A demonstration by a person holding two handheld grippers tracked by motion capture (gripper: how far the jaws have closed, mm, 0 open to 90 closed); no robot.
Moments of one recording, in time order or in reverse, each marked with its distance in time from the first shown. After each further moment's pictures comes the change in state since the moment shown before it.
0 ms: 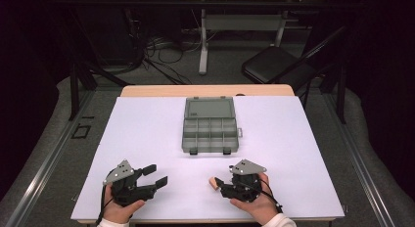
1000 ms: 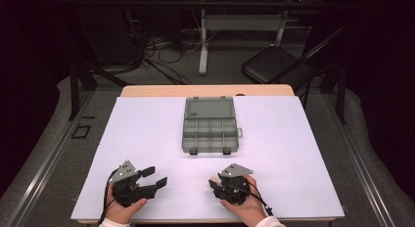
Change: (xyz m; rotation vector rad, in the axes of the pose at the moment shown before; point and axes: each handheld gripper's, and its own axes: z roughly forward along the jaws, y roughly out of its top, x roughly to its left) left arm 0.003 -0.003 0.004 0.083 0.076 0.008; right arm 0.016 -0.013 0.032 0.052 0.022 0.044
